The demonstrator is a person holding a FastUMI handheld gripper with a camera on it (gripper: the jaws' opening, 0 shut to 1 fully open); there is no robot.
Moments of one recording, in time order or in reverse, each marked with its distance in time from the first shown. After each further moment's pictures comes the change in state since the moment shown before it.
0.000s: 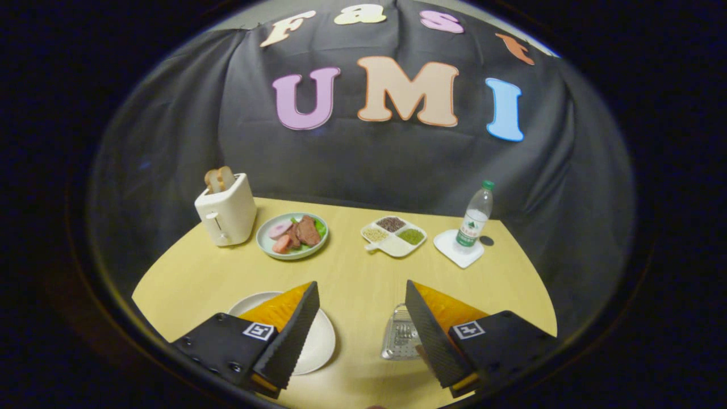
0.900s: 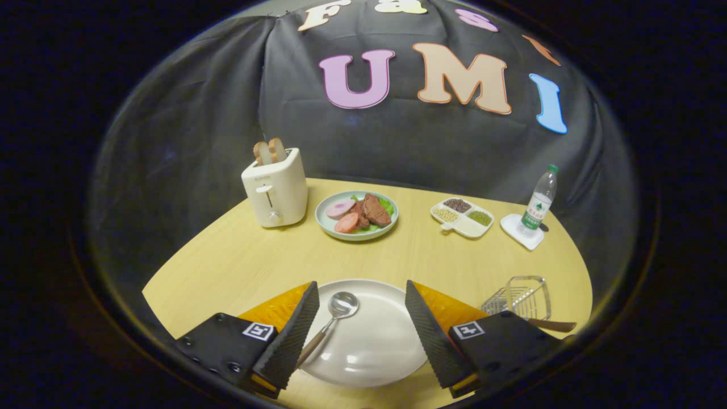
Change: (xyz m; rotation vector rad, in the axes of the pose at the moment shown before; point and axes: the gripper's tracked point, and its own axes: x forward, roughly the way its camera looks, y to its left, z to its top) arm 0.023 0.133 -0.068 -0.006 0.097 0.147
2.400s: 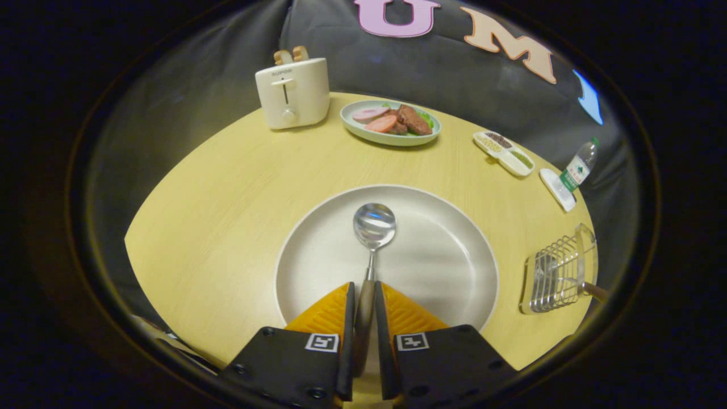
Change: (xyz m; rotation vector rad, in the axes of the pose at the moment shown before) arm 0.023 0.027 -0.120 -0.145 0.387 0.023
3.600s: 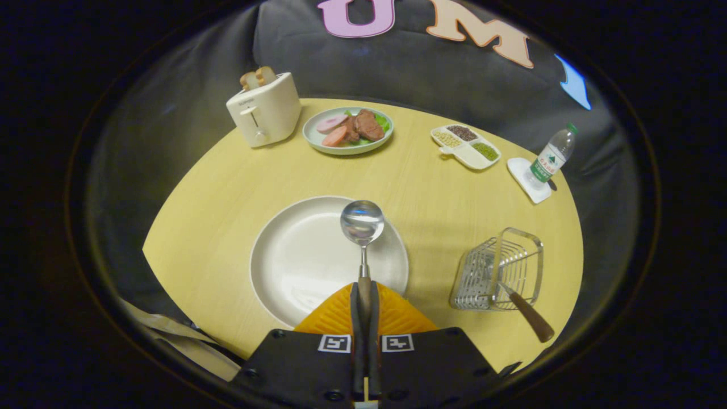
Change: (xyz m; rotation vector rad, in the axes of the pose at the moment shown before) arm -0.070 -0.096 0.028 0.070 0.050 0.009
